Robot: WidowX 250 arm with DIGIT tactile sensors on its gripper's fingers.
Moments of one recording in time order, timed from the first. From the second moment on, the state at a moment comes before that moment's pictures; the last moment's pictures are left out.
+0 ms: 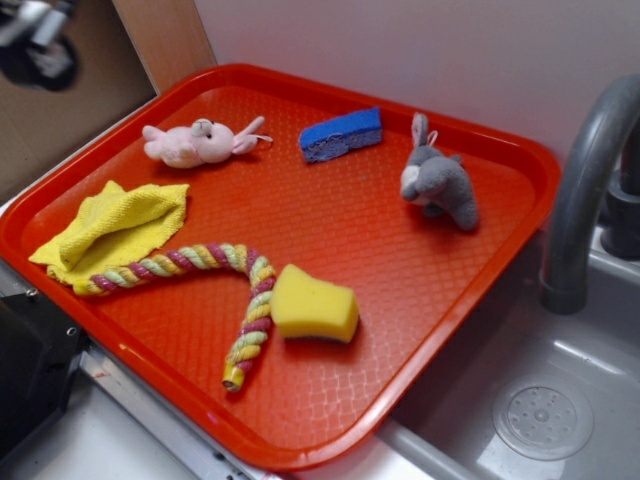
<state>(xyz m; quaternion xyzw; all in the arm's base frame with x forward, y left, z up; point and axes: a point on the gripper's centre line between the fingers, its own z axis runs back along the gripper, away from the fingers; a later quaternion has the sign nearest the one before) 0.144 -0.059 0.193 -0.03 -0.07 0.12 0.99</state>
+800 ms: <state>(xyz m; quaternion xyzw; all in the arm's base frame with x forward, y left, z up) 0.257 -0.123 0.094 -0.16 -0.06 0.22 0.96</state>
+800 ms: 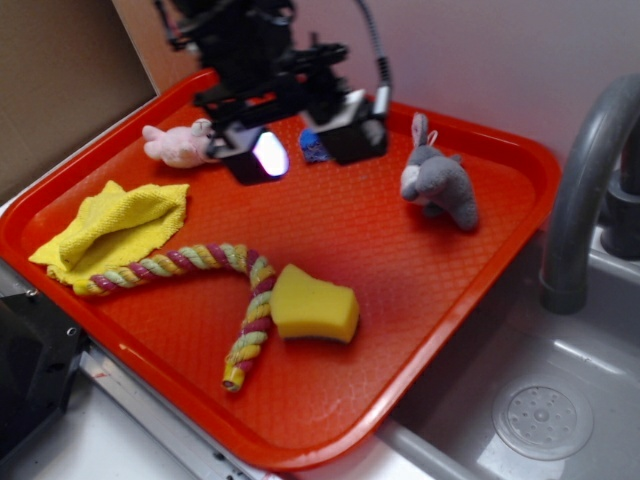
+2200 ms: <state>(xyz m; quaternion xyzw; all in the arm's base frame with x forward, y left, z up) 0.321 -0.172 0.031 -0.10 0.00 0.13 0.99</state>
